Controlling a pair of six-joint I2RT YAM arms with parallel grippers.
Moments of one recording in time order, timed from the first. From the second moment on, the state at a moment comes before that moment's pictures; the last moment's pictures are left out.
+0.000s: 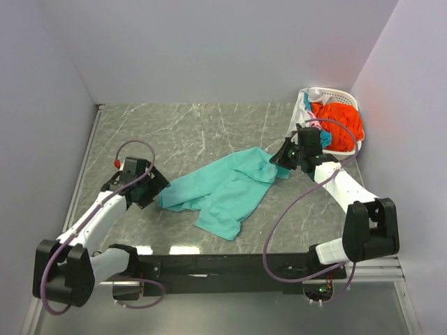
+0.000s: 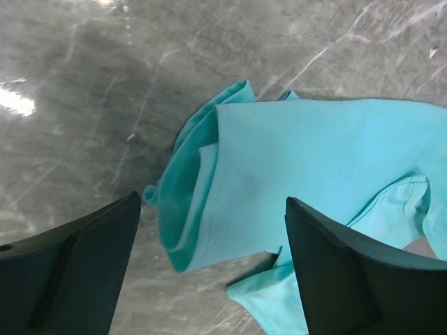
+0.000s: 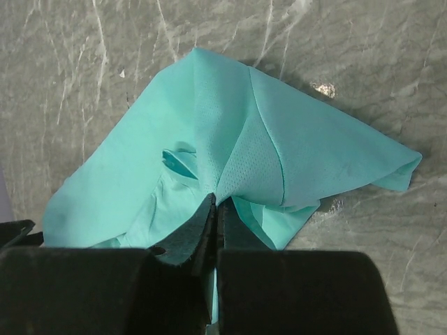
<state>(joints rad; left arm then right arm) -0.20 1.07 0.64 -0.52 -0.05 -0.94 0.16 1.40 0.90 -0.24 -0.26 0.58</state>
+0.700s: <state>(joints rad) -0.20 1.13 0.71 -0.38 0.04 -0.84 0.16 1.28 0.94 -0.32 -0.26 0.51</state>
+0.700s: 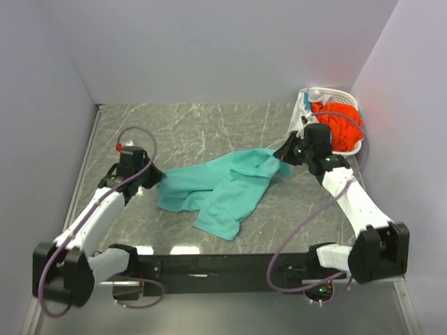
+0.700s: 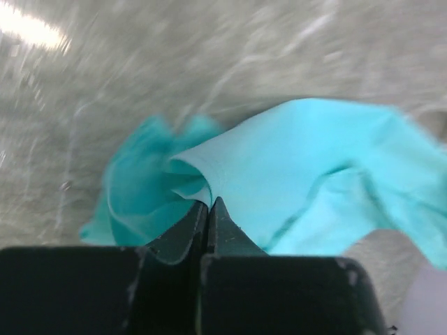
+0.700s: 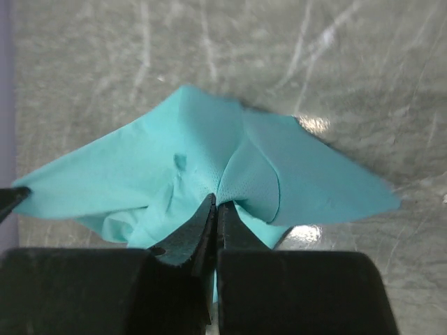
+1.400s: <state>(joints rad) -0.20 0.42 1.11 -0.40 -0.14 -0.82 0.16 0.59 1.38 -0.48 -0.30 0.44</state>
